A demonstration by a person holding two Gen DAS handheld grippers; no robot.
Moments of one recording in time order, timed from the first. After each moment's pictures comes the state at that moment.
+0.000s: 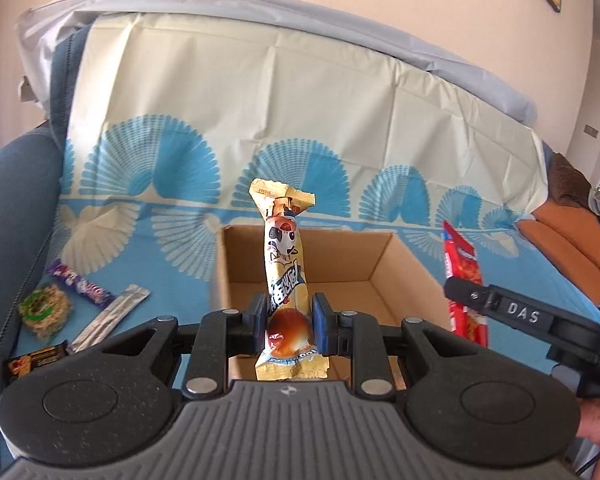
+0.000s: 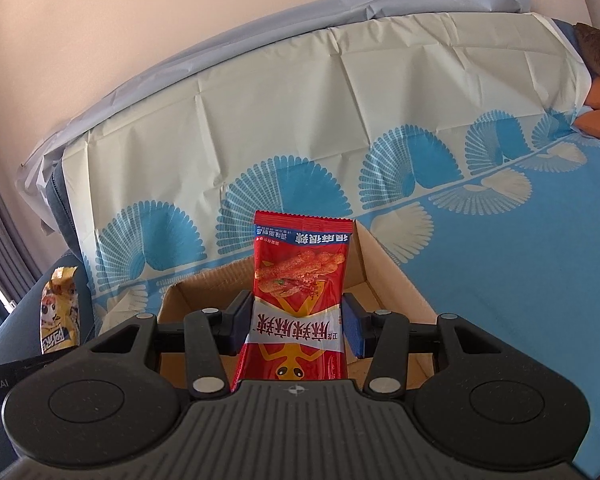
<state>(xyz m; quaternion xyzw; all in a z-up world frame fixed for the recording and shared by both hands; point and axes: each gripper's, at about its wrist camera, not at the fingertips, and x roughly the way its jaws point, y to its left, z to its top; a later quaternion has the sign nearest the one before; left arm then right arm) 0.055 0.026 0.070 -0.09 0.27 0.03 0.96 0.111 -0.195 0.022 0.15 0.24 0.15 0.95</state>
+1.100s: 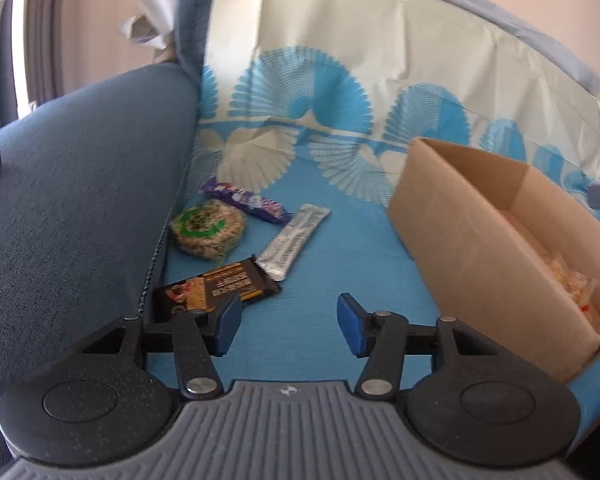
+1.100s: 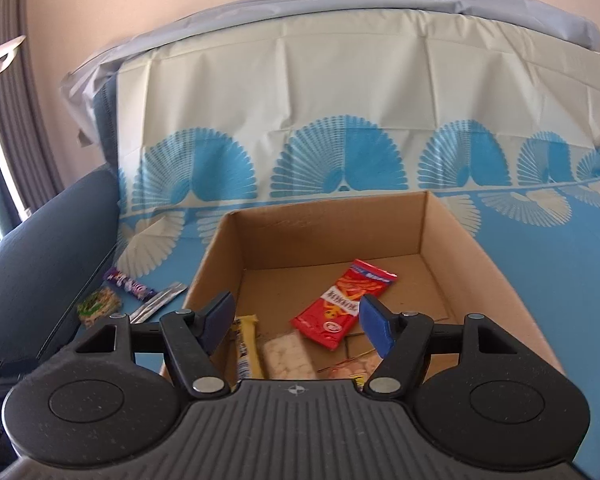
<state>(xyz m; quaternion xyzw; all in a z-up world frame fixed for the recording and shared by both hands) -0.030 0.210 -0.040 -0.08 0.31 0.12 0.94 0.081 -0.110 0.011 0.03 0.26 0.21 0.94</state>
